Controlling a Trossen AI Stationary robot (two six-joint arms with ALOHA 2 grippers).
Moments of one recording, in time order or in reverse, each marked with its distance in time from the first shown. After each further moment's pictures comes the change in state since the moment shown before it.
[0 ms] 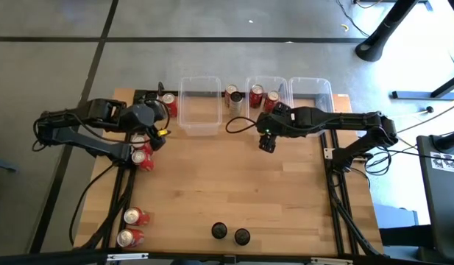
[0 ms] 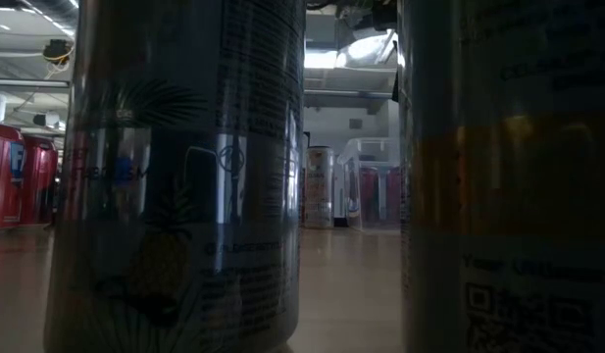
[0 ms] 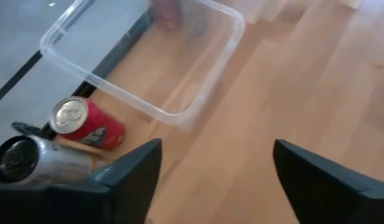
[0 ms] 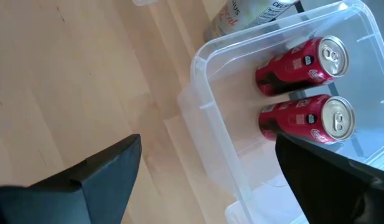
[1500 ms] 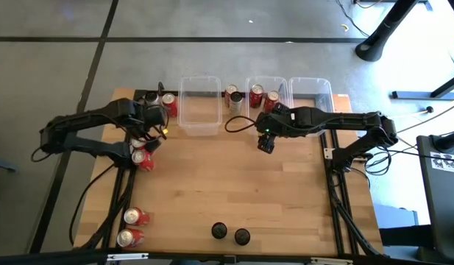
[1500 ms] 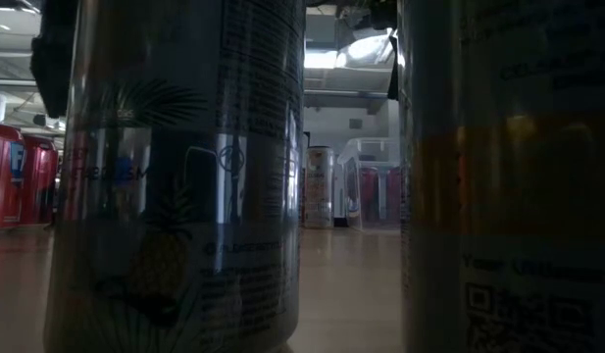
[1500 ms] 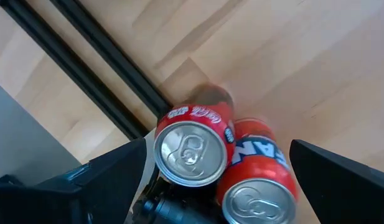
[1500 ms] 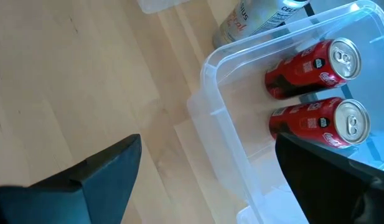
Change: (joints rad) left arm 0.311 0.075 -0.234 -0.332 0.221 -0.090; right arm 0.000 0.000 0.000 0.024 -0.030 0.019
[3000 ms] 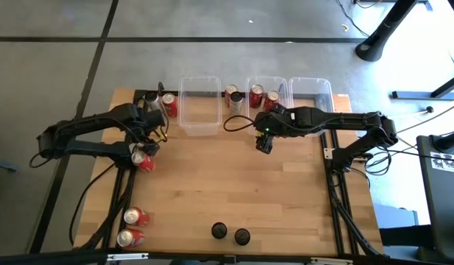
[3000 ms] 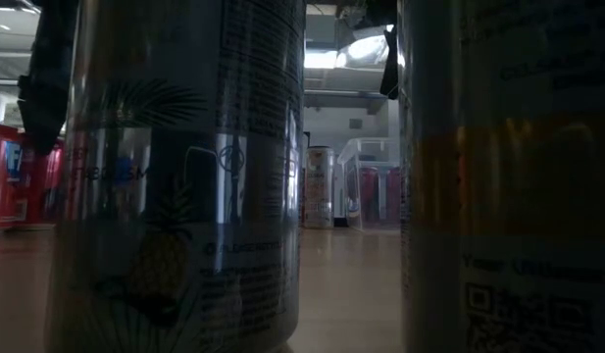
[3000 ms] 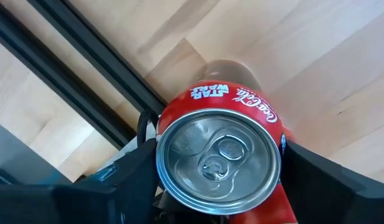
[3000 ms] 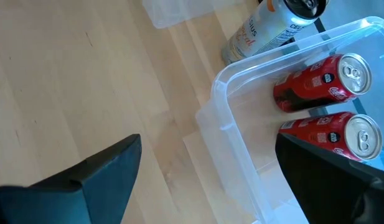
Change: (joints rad) left arm 0.109 -0.027 -0.214 0.153 0.068 0.124; right arm 0.000 0.000 0.001 0.051 -0.027 -0.019
